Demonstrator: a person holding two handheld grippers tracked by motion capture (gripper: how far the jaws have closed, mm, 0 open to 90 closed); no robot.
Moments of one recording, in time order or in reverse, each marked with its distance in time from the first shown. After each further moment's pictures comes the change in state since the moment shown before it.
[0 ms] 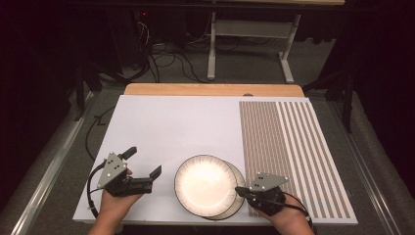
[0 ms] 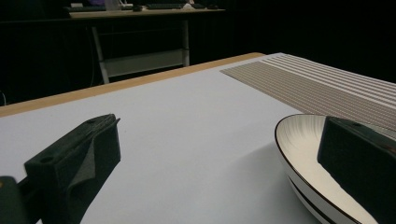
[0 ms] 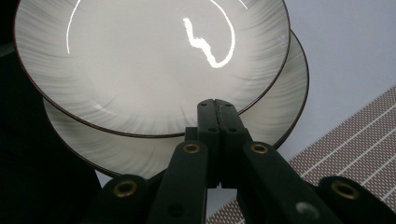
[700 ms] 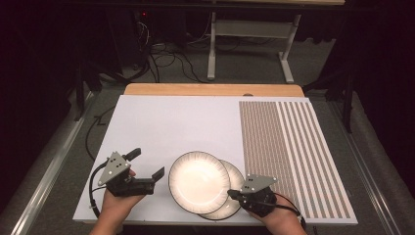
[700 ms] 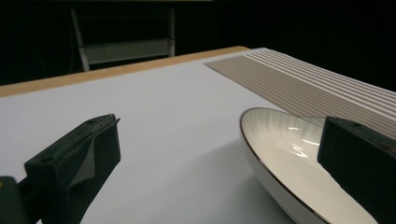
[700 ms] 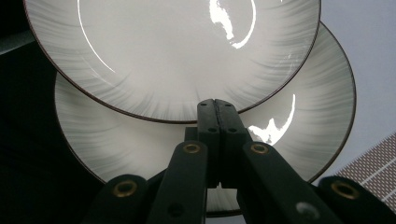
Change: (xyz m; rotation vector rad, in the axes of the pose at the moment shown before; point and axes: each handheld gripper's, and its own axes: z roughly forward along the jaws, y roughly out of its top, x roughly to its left) left arm -0.008 0.006 0.004 0.050 -0.072 -0.050; right arm 0.011 0.007 0.016 0.029 0.038 -0.031
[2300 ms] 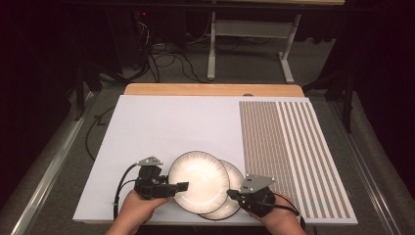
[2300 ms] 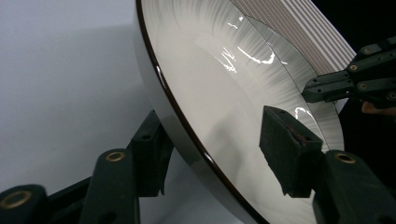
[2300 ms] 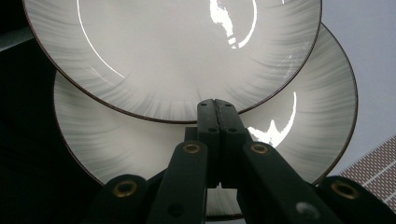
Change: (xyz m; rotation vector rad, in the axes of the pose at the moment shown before) left arm -0.025 -0.011 0.050 0.483 -0.254 -0.321; right arm 0.002 0.002 0.001 0.007 -0.005 -0.006
